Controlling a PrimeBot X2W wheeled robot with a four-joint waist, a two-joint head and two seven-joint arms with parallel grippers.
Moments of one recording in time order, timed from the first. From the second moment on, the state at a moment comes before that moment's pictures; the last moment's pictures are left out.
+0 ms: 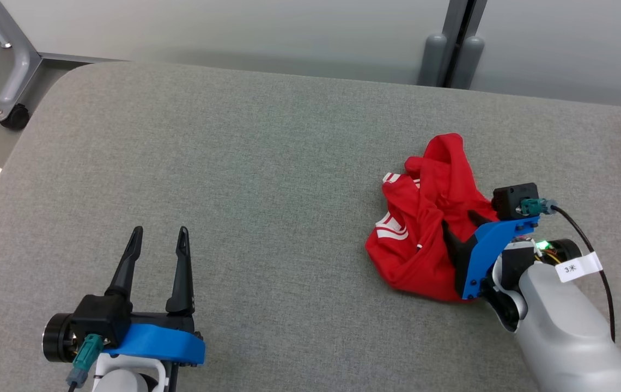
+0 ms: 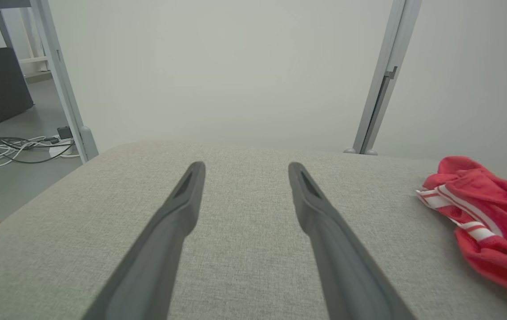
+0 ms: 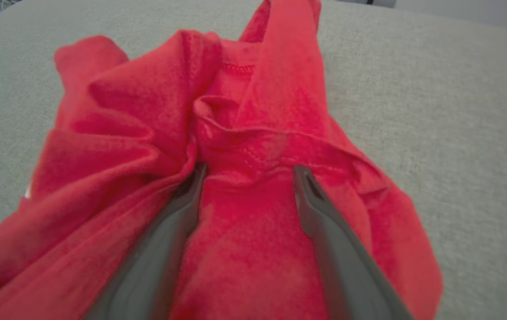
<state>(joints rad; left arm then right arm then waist) -0.11 0.05 -0.05 0.23 -0.13 -0.12 -0.26 -0.65 -0.13 0.22 0.93 0.29 0.13 0.08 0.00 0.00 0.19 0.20</state>
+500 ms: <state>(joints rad) -0.11 0.05 -0.07 0.24 -0.16 -0.11 -0.26 -0.75 -0.13 0.31 0.96 0.32 0.13 -0.18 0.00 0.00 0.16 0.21</state>
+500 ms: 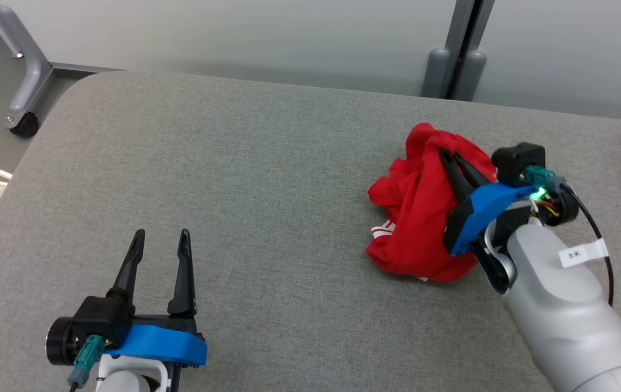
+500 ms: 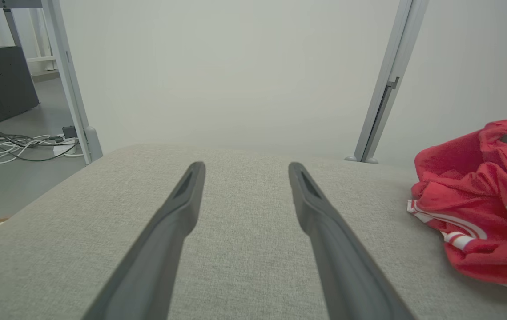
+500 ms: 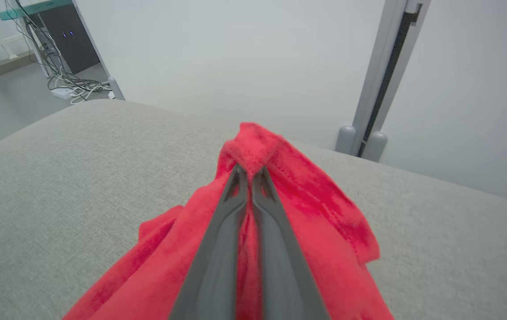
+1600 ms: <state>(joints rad) -0.10 0.05 -0.05 0.23 -0.19 -0.09 -0.26 -1.12 -0.05 0.67 0.72 0.72 0.13 -0.26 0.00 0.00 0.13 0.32</state>
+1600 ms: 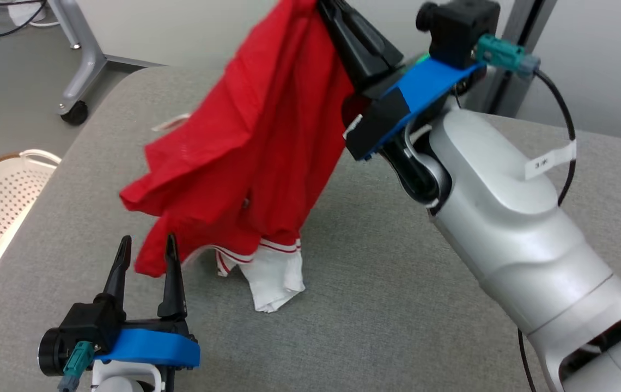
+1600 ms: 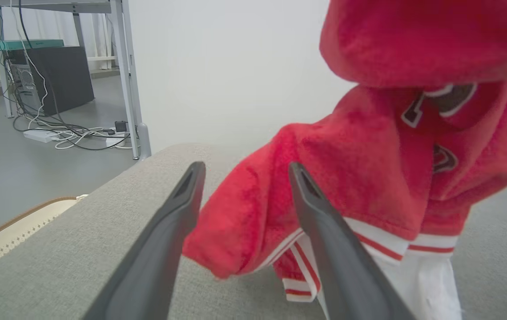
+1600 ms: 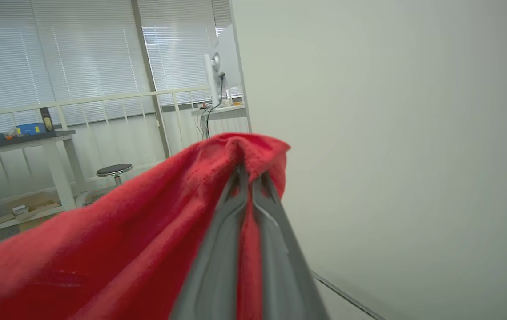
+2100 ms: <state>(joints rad) -0.10 0.05 -0.05 0.22 -0.19 -0.09 -0.26 -0.73 -0.10 0.32 0.82 0.55 0.13 -0.26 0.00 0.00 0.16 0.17</state>
